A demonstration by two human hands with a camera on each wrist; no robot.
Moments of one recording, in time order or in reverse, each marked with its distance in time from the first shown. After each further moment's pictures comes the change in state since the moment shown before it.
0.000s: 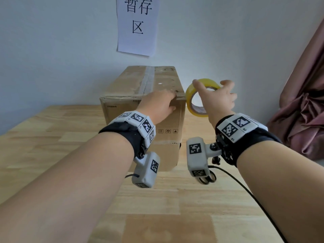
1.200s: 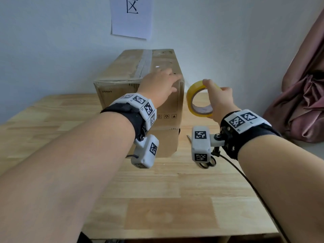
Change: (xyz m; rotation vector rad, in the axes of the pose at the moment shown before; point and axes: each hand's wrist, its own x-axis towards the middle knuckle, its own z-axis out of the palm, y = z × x) left_hand 0.007 0.002 0.007 0.093 0.054 0.075; right_hand 0.007 0.044 -0.005 0.230 -0.153 0.293
